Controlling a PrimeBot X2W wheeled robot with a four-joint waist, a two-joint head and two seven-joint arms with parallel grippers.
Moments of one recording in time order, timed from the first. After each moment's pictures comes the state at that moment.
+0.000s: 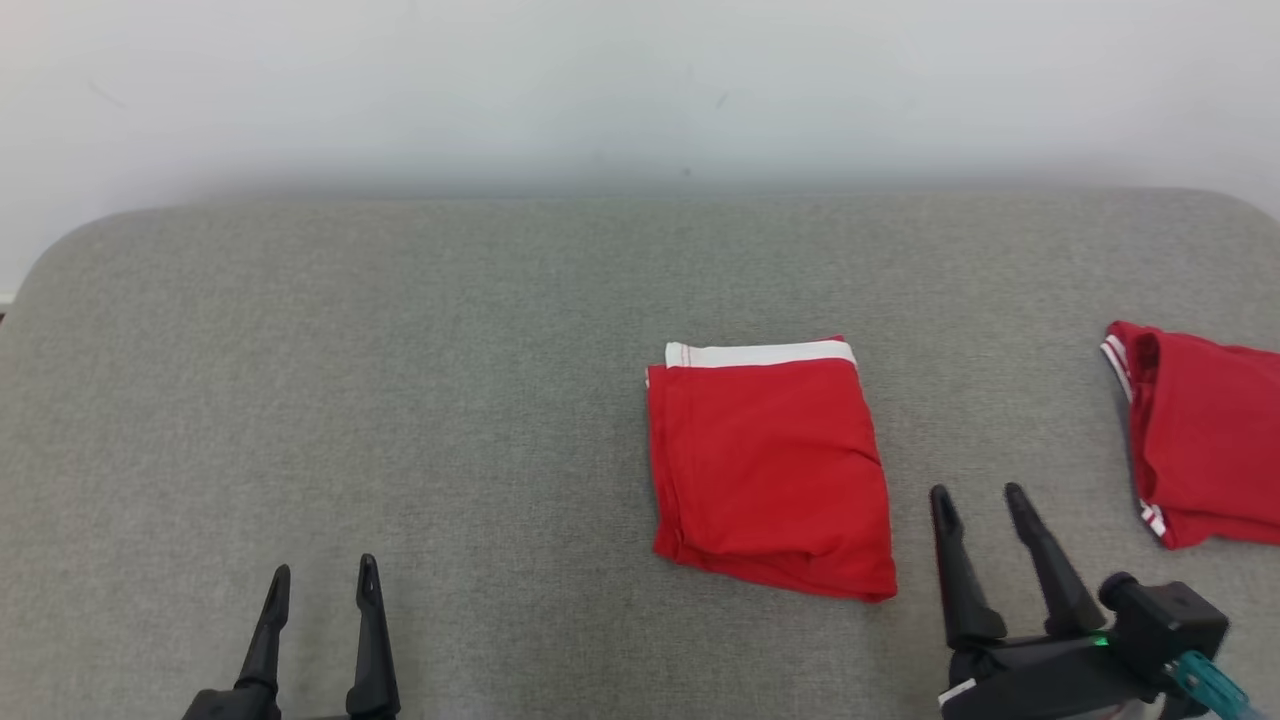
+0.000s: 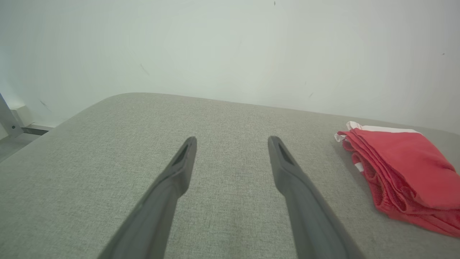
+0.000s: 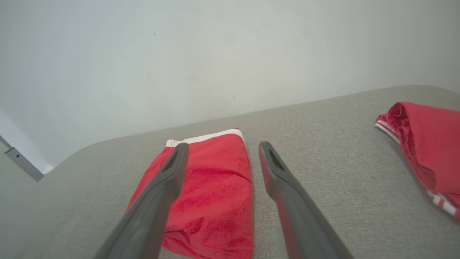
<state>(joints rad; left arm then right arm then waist) 0.02 0.05 -0.04 0.11 -0.21 -0.02 -0.26 0.04 -0.05 -0.01 -0.05 0.26 0.13 -0.06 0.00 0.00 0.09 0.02</state>
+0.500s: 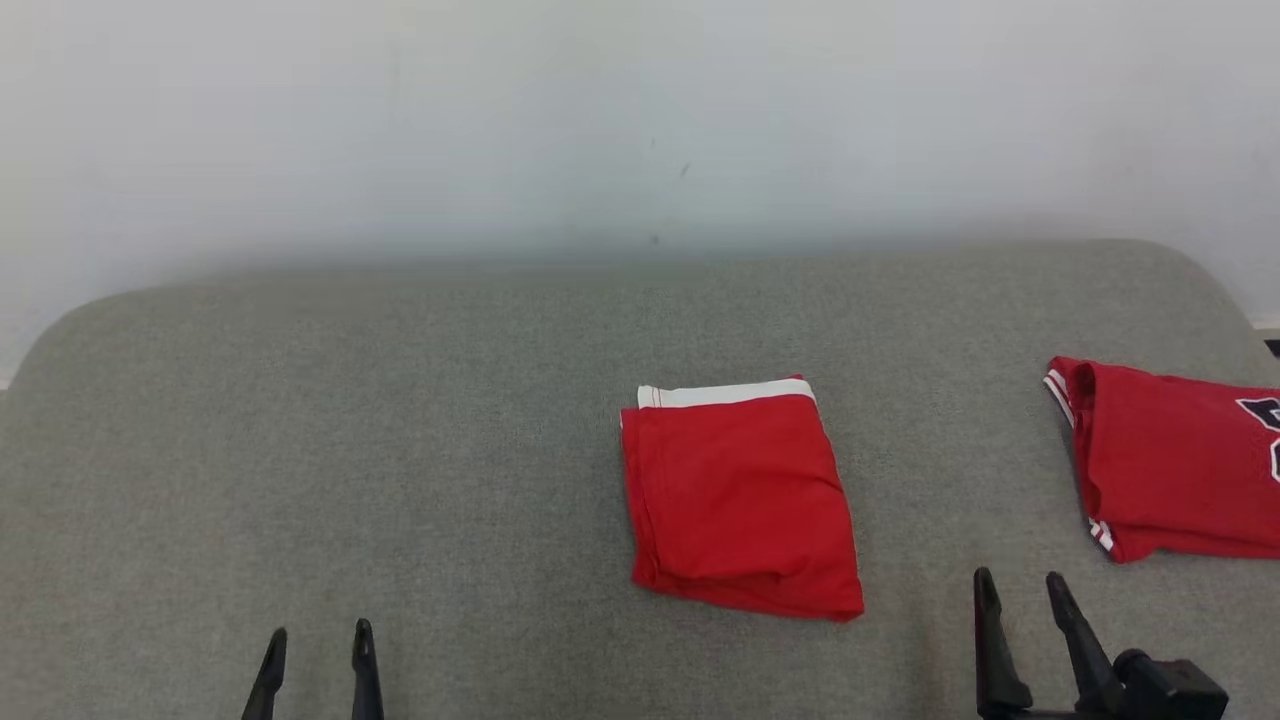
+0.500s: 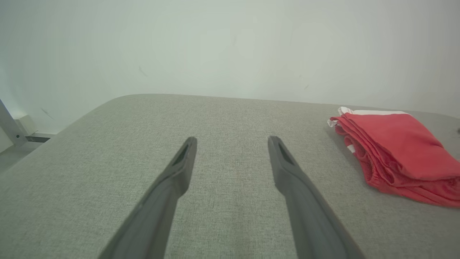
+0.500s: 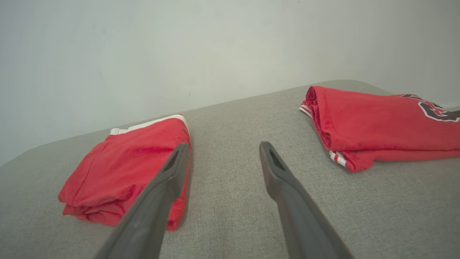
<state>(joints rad) 0.08 0.05 0.00 0.16 -0.15 -0.04 -0.26 0.08 -0.05 -0.11 0.17 0.20 0.13 -0.21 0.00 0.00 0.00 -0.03</state>
